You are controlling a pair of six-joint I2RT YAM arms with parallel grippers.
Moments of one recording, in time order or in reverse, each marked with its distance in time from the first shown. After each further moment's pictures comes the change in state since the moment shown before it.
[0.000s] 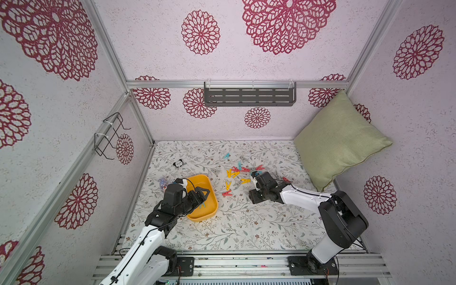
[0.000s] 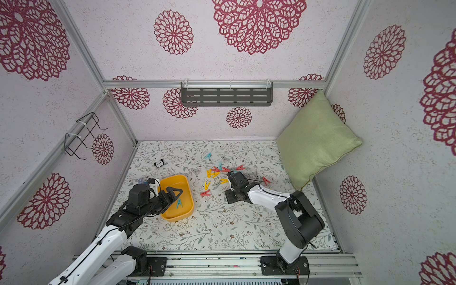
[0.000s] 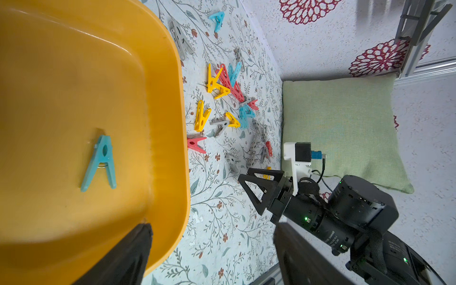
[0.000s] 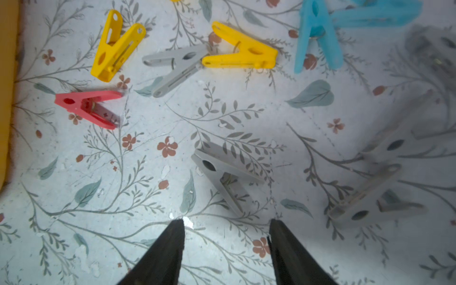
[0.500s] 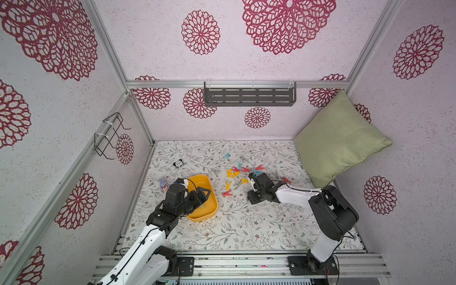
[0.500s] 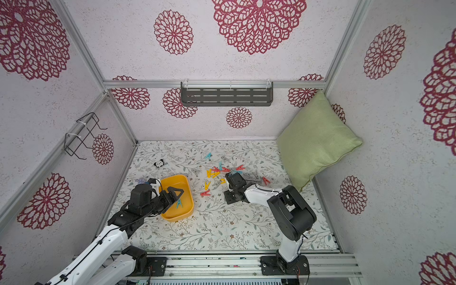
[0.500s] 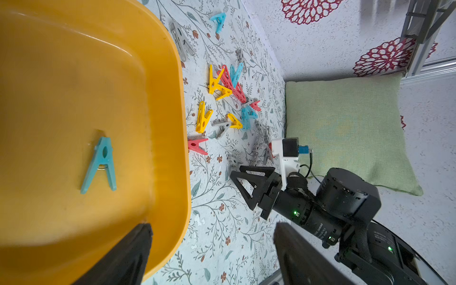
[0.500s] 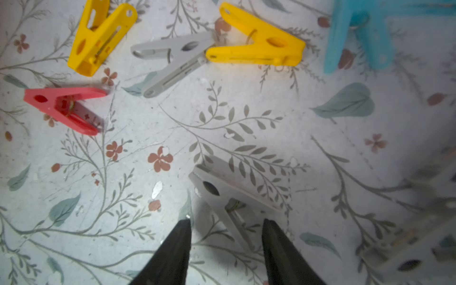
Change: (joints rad) left arm -0.024 0.004 0.000 0.006 -0.040 -0.006; right arm -0.002 0.095 0.014 0.058 -0.021 -0.021
